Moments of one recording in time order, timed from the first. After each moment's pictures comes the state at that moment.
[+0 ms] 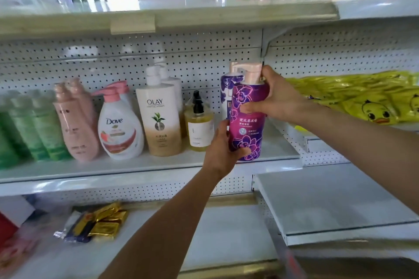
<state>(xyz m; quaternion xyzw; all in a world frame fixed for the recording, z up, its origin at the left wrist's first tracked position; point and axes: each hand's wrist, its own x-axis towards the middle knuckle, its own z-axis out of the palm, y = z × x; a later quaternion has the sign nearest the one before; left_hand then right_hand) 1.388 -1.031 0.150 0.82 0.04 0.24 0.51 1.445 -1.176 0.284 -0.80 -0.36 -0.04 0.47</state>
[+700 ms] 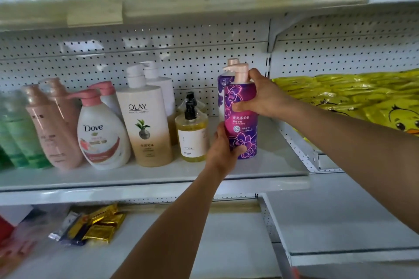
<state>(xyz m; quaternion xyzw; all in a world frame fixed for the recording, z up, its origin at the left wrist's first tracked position) 1.469 -1.016 0.133 0.85 0.12 0.25 0.45 1.539 -1.130 0.271 -0.84 -0.37 -0.05 0.38</state>
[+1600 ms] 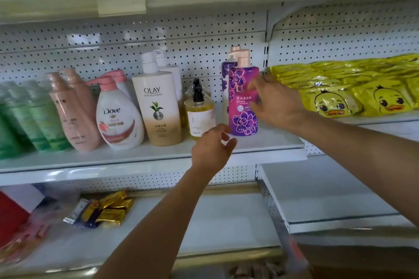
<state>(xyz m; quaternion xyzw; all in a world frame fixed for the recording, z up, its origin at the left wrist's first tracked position) 1.359 -1.029 0.153 0.92 0.14 0.24 0.26 1.444 -1.164 0.247 -0.90 -0.35 -0.25 0.12</state>
